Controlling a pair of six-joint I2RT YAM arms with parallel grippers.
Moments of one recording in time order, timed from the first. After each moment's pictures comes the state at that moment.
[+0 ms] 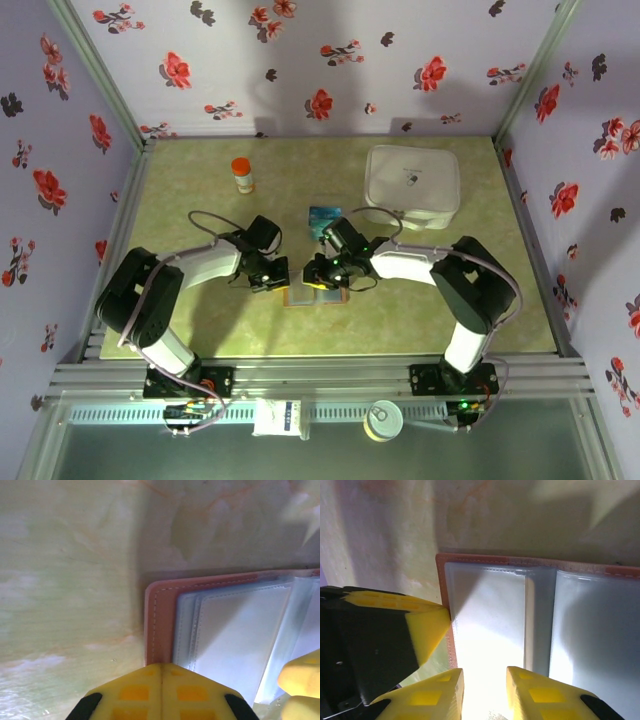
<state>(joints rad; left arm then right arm) -0.60 1.62 0.84 -0.48 0.31 -0.72 0.80 1.76 0.94 -0.17 -0.49 0.92</state>
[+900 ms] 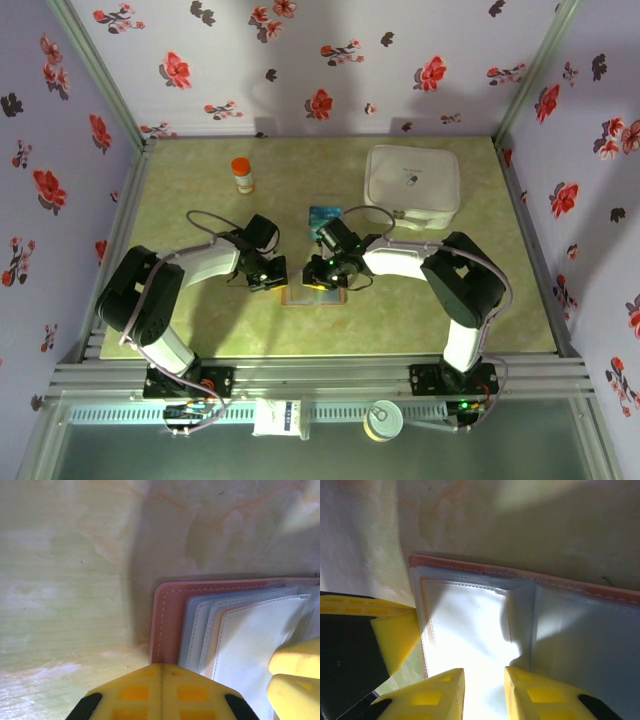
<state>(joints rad) -0.58 1.63 0.84 -0.48 0.31 -0.70 0.81 1.81 1.00 -0.25 -0.44 0.88</state>
